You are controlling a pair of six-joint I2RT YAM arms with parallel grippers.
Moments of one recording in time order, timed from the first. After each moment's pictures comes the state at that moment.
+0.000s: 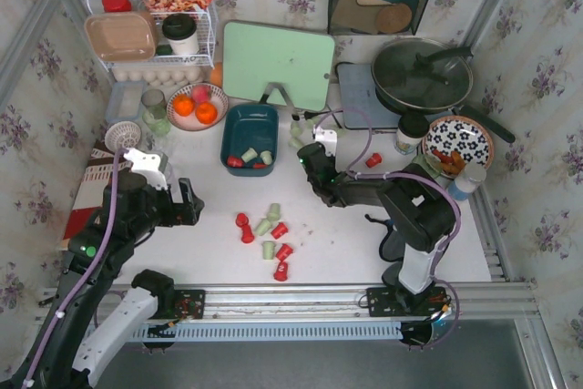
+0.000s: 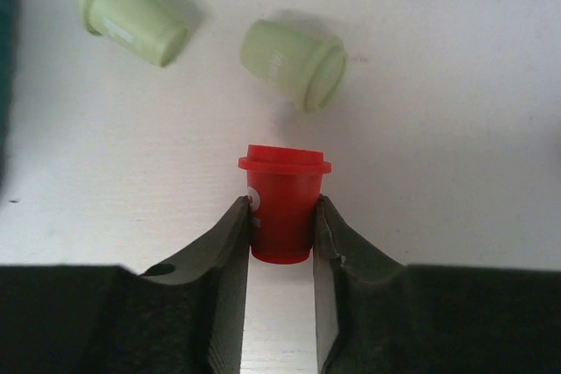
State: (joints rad) left arm -0.37 0.59 0.87 -0.87 0.00 -0.26; right arm 0.69 1.83 0.87 0.24 0.58 0.47
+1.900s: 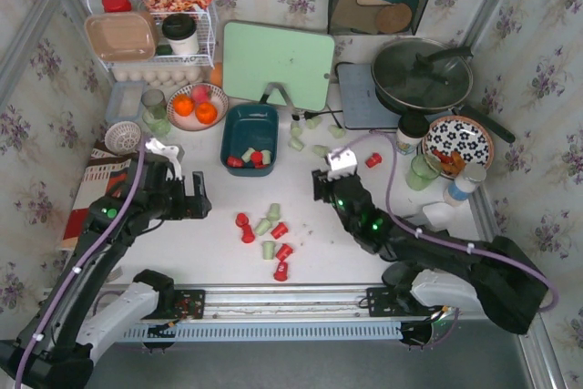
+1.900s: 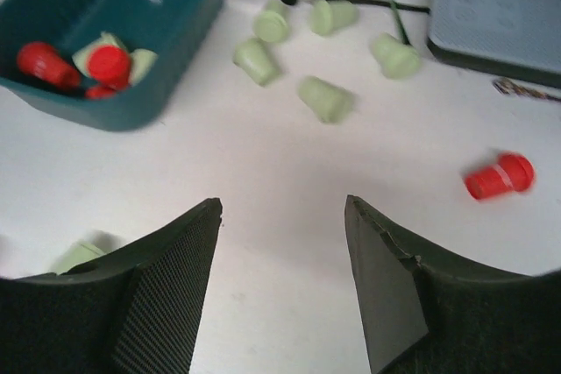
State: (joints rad) left arm -0.37 0.81 0.93 -0.95 0.02 -0.30; right arm 0.85 1.19 0.54 0.39 0.54 0.14
